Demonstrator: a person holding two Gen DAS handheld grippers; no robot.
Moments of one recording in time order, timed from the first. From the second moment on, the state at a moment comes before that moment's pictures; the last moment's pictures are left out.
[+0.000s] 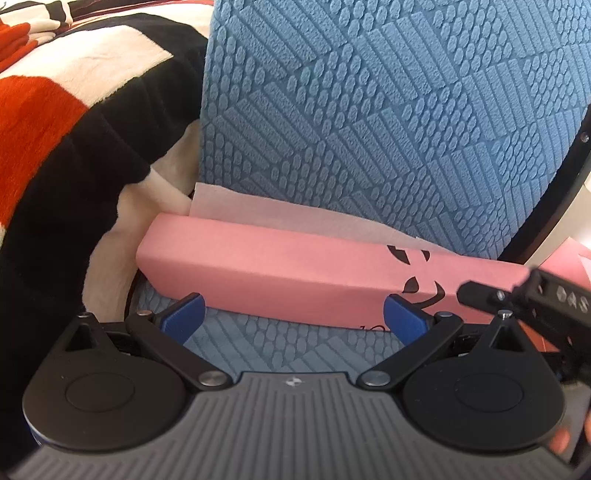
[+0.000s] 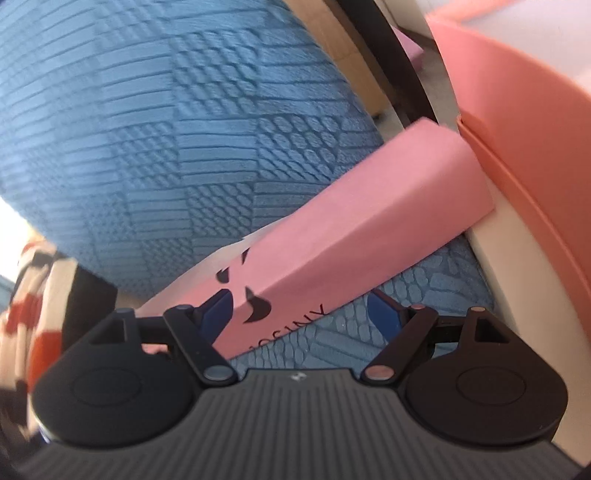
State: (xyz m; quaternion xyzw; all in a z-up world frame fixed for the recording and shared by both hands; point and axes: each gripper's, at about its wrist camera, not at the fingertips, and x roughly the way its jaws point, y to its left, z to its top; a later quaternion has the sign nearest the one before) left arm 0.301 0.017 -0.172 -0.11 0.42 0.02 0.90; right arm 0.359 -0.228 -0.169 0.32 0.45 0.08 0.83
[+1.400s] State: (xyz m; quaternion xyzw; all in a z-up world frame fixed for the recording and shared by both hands) left arm 0.301 0.005 -0.193 -0.13 0.44 0.00 0.89; right arm 0.334 -0.262 -0.170 0.30 0.51 0.04 0.80
